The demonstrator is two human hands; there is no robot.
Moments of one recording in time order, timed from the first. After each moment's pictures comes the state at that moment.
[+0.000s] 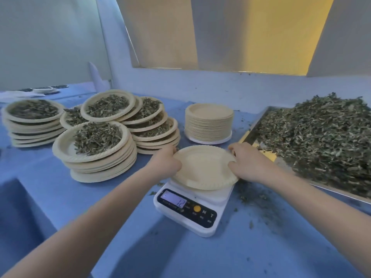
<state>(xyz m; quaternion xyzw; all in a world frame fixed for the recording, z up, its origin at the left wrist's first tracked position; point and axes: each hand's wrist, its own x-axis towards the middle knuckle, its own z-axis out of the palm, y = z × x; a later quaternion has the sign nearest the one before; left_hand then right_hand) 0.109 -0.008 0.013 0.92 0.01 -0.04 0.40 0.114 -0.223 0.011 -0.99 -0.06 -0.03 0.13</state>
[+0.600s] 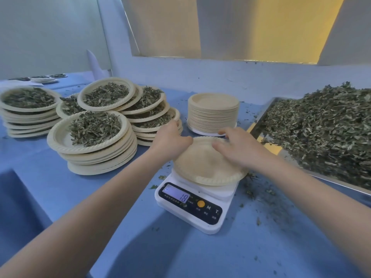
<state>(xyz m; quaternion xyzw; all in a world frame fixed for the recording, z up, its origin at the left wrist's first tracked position) 0.131 -0.015 0.021 0.91 -0.01 0.07 0.40 0.124 -0.195 0.018 -0.97 -0.10 -0.08 0.19</state>
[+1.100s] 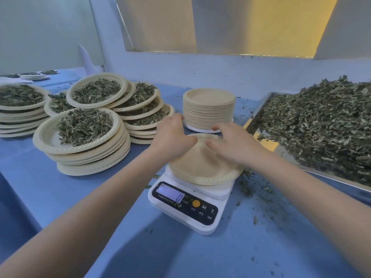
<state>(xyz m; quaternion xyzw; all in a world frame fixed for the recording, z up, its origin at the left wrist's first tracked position) 0.133 -0.030 0.021 0.94 -0.07 0.12 0.31 0.127 -0.192 0.018 -0.98 -0.09 -0.07 0.16</state>
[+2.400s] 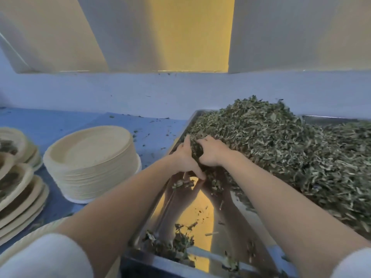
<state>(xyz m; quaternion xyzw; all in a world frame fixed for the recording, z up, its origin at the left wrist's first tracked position) 0.331 -0.308 -0.008 0.91 -0.21 -0.19 0.31 0.315 -0.431 -0.002 -0.99 0.02 0.04 0.09</state>
